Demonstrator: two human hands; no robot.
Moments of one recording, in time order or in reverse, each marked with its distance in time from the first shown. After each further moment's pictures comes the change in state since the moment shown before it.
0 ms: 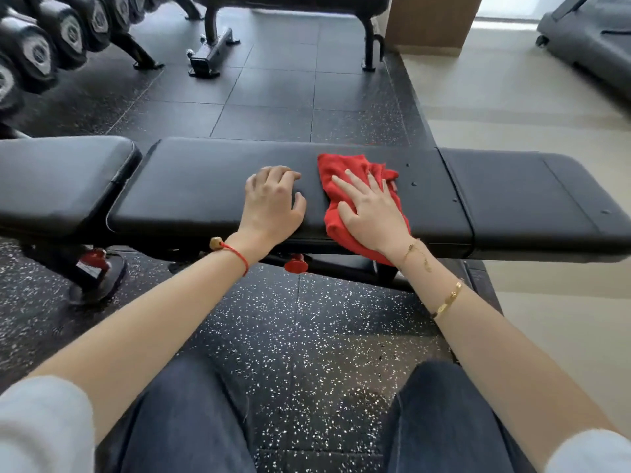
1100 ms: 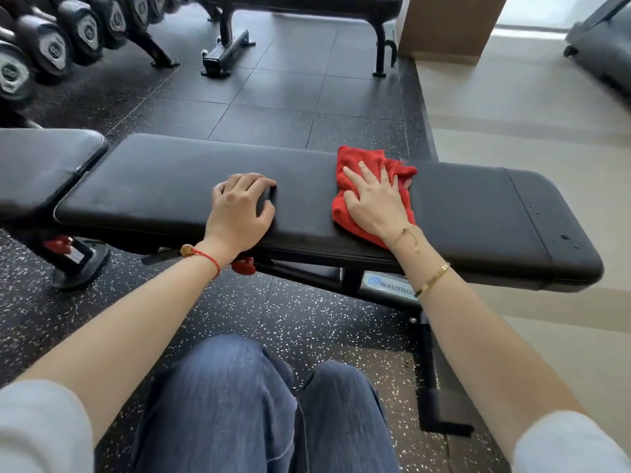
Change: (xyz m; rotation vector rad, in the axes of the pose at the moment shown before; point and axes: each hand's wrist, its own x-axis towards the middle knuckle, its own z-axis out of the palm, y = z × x) left_hand 0.002 0.033 0.038 0.055 0.092 -0.013; right_hand 0.024 0.101 -0.038 -0.037 -0.082 0.086
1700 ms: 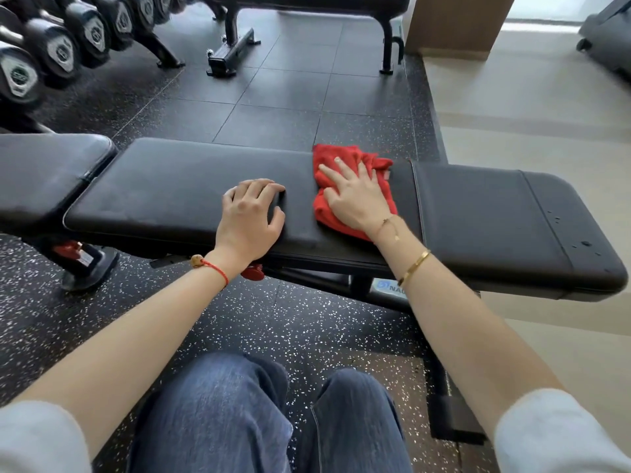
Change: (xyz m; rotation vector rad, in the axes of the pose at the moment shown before) left_hand -0.002 0.006 -0.001 0.041 0.004 -0.007; right_hand 0.028 -0.034 0.012 0.003 -0.057 -0.100
